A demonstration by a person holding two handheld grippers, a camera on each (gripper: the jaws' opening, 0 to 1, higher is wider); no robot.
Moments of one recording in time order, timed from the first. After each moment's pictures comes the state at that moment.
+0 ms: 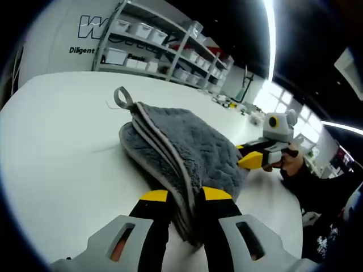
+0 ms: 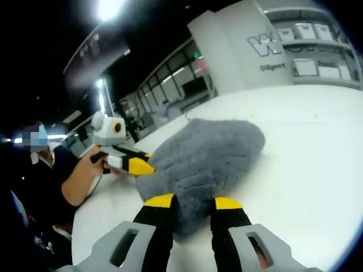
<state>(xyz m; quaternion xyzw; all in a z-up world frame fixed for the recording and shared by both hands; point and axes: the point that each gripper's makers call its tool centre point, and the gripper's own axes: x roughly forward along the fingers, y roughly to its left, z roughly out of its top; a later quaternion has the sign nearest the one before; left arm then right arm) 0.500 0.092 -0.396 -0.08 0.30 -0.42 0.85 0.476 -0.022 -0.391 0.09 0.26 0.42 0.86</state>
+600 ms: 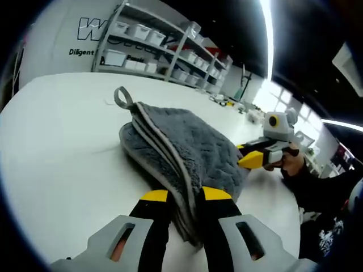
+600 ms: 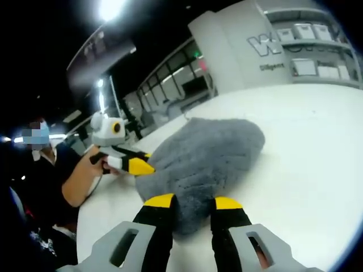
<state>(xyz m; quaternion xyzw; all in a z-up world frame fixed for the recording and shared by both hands) 0.459 0.086 -0.398 -0.07 0.29 -0.42 0.85 0.437 -0.020 -0.393 0.09 0.26 0.42 0.87</state>
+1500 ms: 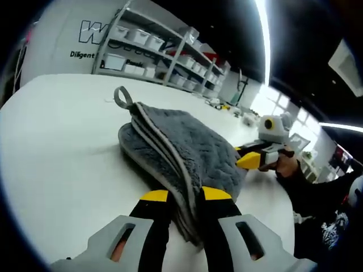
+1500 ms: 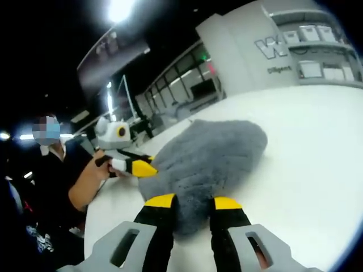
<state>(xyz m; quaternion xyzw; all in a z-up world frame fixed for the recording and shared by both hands) 0.421 0.092 -0.399 -0.09 0.28 -0.43 0.86 0.407 -0.015 -0.392 0.10 0.25 0.45 0.85</state>
